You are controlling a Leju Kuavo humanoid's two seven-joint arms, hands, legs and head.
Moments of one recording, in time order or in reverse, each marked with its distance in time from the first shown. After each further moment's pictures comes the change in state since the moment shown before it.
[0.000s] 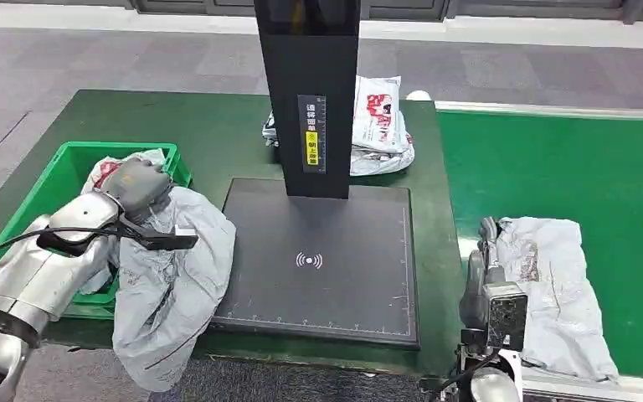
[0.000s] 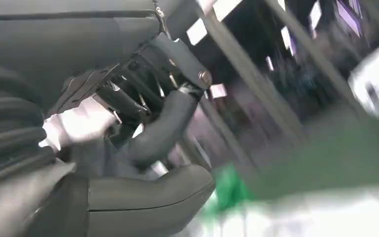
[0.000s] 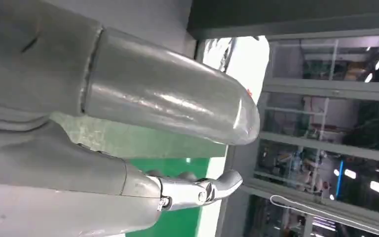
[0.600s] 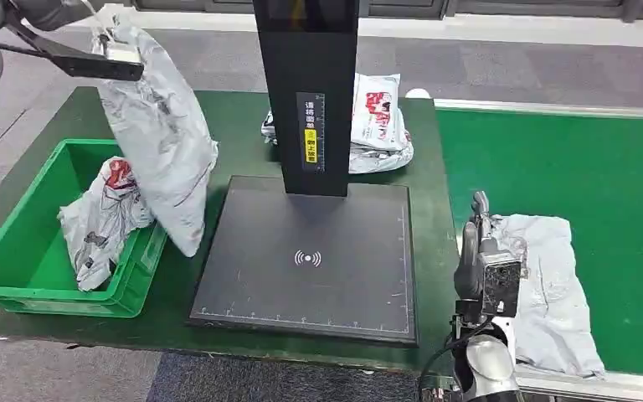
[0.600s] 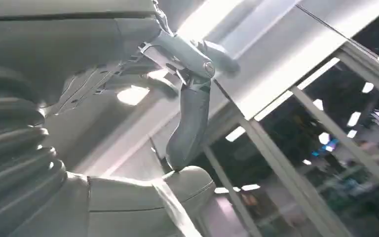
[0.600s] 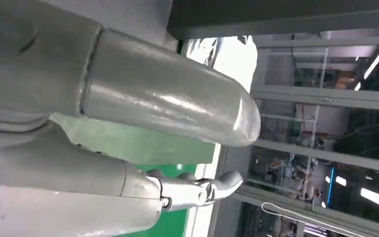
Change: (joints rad) left arm -0.709 0.060 -0.185 0.044 0.109 -0.144 -0.126; right arm -0.134 0.002 0.000 0.113 -0.021 0.022 -0.003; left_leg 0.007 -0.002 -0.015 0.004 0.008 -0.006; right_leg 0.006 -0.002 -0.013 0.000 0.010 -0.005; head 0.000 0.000
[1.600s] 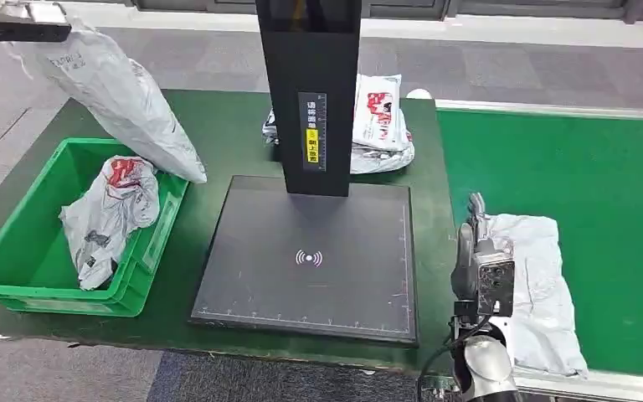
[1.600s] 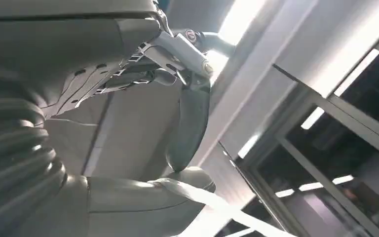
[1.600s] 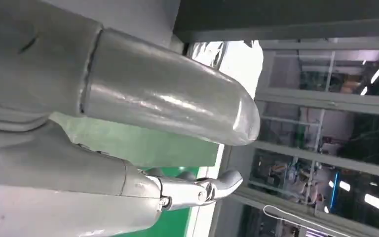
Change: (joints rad) left arm -0.170 0.029 -0.029 0.430 -0.246 0.259 0.066; right arm 0.002 0.001 0.000 0.008 0.024 0.000 0.008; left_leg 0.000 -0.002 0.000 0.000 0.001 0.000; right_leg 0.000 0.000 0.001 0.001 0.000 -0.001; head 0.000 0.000
